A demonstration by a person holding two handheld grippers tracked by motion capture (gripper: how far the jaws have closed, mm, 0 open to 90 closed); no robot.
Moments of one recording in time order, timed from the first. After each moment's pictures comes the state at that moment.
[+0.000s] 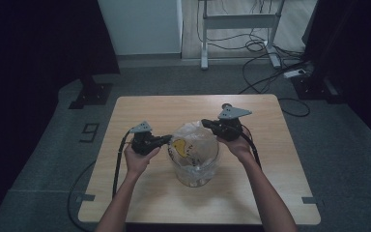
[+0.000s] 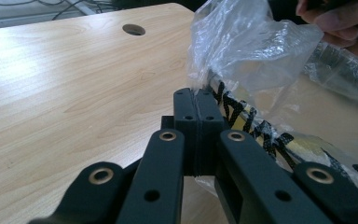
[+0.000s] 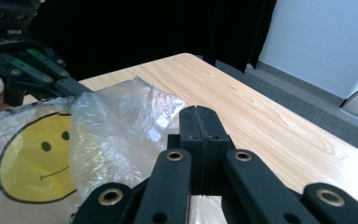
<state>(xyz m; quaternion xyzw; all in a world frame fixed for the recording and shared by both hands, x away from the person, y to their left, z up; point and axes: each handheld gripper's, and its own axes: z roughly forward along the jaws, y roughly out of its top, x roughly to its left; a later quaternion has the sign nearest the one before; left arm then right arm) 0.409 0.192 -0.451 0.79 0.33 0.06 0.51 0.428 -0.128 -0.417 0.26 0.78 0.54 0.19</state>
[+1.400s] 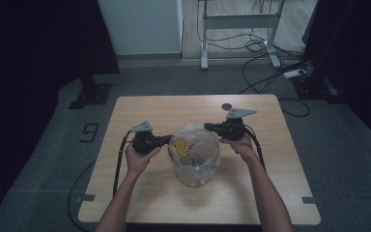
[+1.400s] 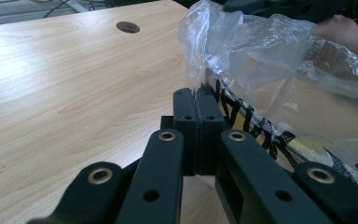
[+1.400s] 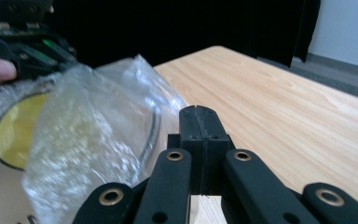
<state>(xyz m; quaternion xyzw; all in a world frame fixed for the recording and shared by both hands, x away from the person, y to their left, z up) 0.413 0.192 -0.453 0.79 0.32 0.05 0.51 0.461 -0.153 -0.462 0.25 0.76 0.59 0.08</state>
